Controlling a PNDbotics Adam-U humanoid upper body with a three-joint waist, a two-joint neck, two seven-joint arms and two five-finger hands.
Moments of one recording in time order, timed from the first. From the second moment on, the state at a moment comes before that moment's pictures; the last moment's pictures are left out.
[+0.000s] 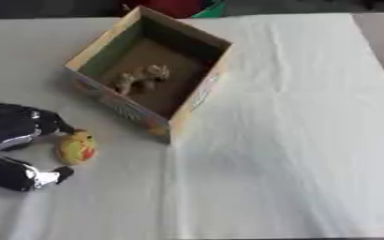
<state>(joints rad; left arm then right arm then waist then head) -0.51 0.92 -0.46 -1.97 -0.82 0.14 -0.68 -0.30 -0.64 -0.08 -1.98 -0.13 -0.34 -0.23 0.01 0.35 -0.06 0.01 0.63</state>
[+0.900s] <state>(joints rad) -0.54 0.87 -0.47 -1.89 -0.92 0.14 -0.56 -0.28 -0.61 -0.08 -1.98 -0.13 -0.33 -0.19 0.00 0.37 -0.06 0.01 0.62</state>
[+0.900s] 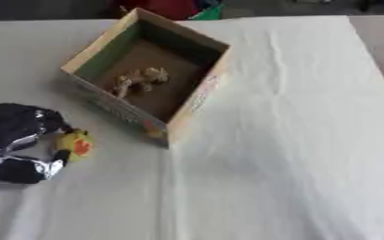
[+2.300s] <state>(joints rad) -0.54 0.84 -0.47 -1.86 -0.75 0.26 -0.28 -0.27 -0.60 -0.09 -1.98 -0.15 -0.31 -0.19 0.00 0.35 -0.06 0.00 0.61</state>
